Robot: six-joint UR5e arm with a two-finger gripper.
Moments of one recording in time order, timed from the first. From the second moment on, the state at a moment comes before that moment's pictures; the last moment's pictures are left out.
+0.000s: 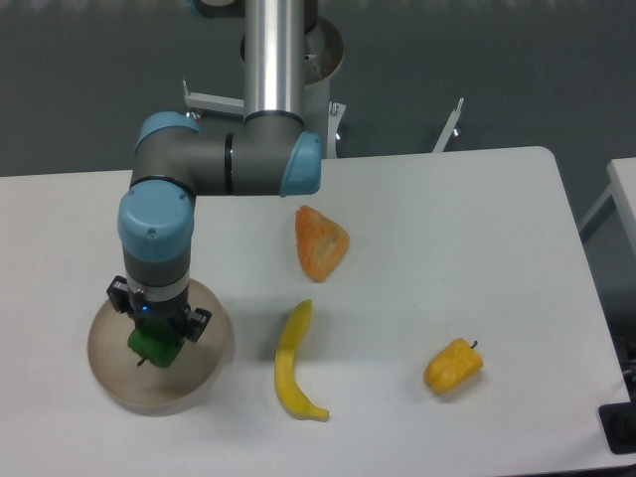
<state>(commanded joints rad) 1.83 -2.19 -1.20 -1.18 1.38 0.46</state>
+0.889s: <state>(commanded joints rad) 1.81 -2.19 -1.28 -1.17 1.38 0.53</state>
